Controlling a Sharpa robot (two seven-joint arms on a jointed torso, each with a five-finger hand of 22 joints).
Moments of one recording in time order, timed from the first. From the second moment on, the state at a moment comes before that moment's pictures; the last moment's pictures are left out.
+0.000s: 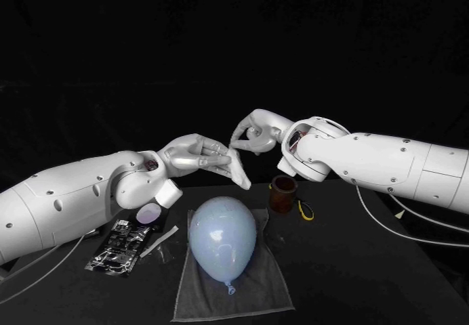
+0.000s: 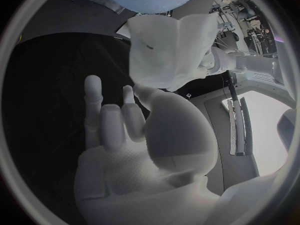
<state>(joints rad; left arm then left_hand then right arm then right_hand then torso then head) 1.38 -0.63 -0.07 1.26 -0.28 0.28 0.27 1.49 -0.05 0.67 0.07 0.05 0.86 0.21 0.46 0.41 0.91 0.20 0.06 0.06 0.89 0.16 0.21 0.19 0.16 0.83 0.28 0.13 0.08 1.51 -0.63 -0.17 1.33 -1.01 -0.32 0.00 1.26 -0.08 0.49 0.13 0.05 0.93 0.13 0.32 0.38 1.39 0.05 1.25 1.24 1.39 -0.01 1.38 1.22 0.17 0.99 0.09 0.75 0.97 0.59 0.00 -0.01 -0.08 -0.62</state>
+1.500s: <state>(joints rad) 1.37 -0.66 -0.08 1.29 -0.27 0.10 0.22 1.48 -0.06 0.68 0.06 0.05 0.85 0.21 0.48 0.41 0.92 0.19 0.07 0.06 0.90 0.16 0.21 0.19 0.16 0.85 0.28 0.14 0.08 1.39 -0.86 -0.17 1.75 -1.17 -0.72 -0.09 1.23 -0.18 0.37 0.22 0.12 1.02 0.10 0.33 0.38 1.47 0.03 1.52 1.31 1.47 -0.03 1.54 1.31 0.14 1.21 0.08 0.99 1.17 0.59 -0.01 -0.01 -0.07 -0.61</state>
